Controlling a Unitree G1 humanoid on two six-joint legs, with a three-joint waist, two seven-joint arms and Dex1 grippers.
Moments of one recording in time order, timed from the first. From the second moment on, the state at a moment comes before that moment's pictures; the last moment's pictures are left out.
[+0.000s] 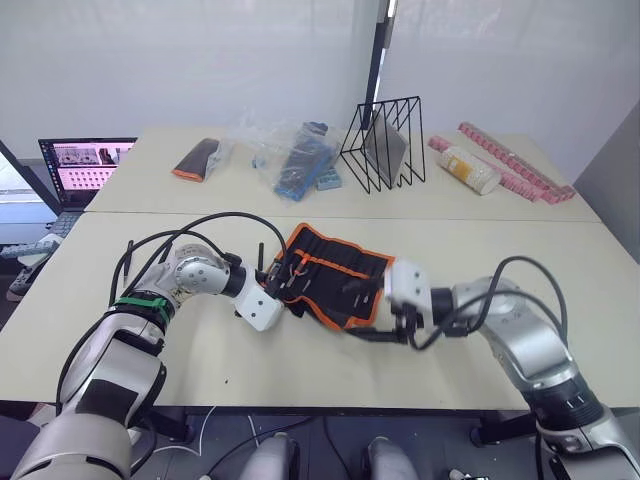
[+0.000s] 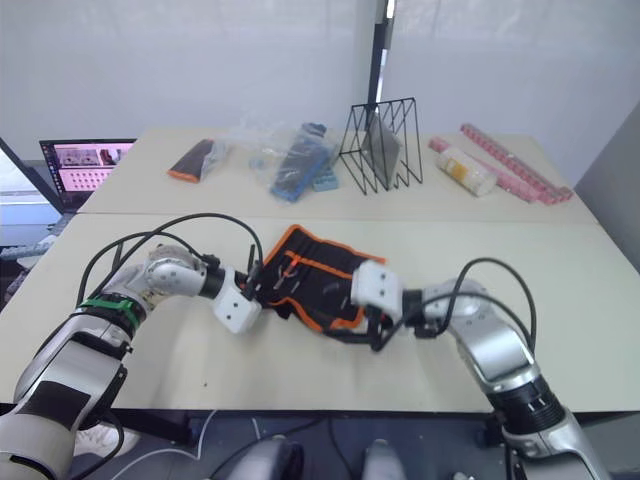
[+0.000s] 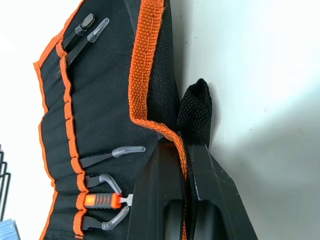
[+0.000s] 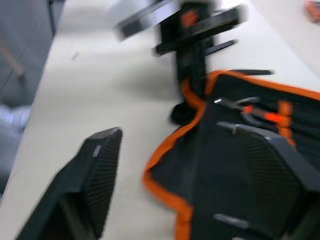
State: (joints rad) left arm -0.95 0.61 -0.47 0.98 0.41 -1.14 -0.94; right arm -0.48 -0.57 0.17 -0.25 0.35 0.49 1.02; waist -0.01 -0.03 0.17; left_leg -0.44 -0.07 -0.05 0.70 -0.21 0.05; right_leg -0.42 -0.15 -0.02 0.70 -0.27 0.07
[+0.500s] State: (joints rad) left arm -0.98 0.60 -0.49 1.01 0.38 -1.13 -0.95; right arm -0.43 -0.44 0.29 -0.06 0.30 0.61 0.90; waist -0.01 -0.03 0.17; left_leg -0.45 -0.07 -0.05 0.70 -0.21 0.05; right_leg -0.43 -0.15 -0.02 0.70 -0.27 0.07
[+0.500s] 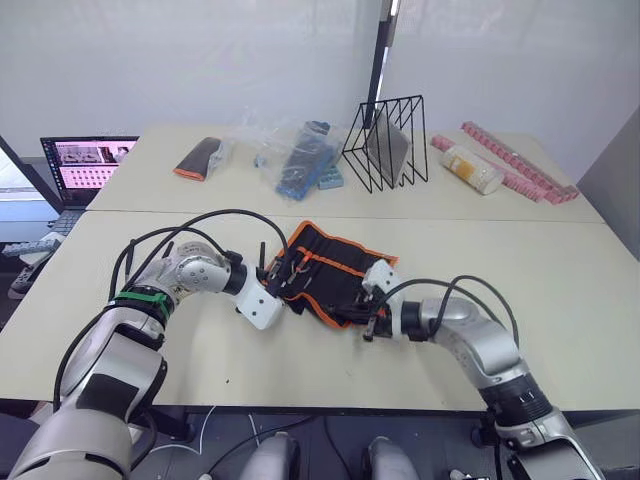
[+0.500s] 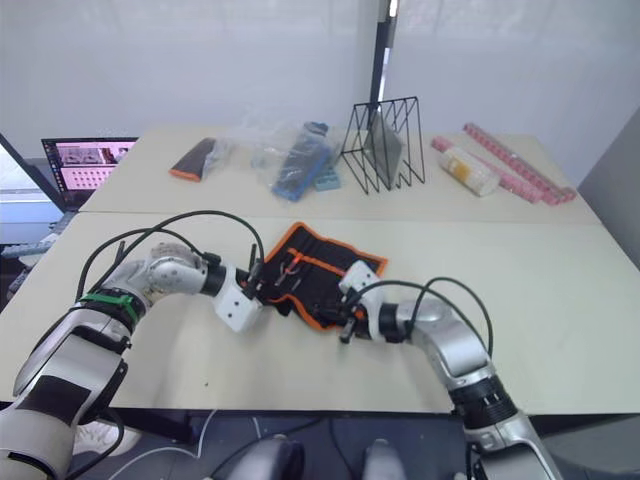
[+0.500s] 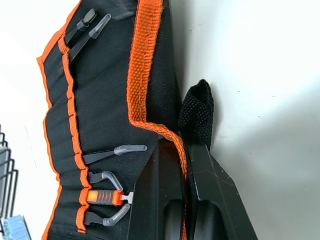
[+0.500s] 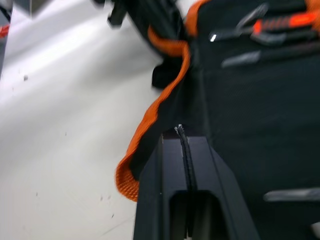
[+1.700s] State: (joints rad) left arm -0.41 0.43 -0.23 0.04 -0.23 0.43 -0.79; right arm -0.45 -0.46 0.39 -0.05 0.14 0.49 0.90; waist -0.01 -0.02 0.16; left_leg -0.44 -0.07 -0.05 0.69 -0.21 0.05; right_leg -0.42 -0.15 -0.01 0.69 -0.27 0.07
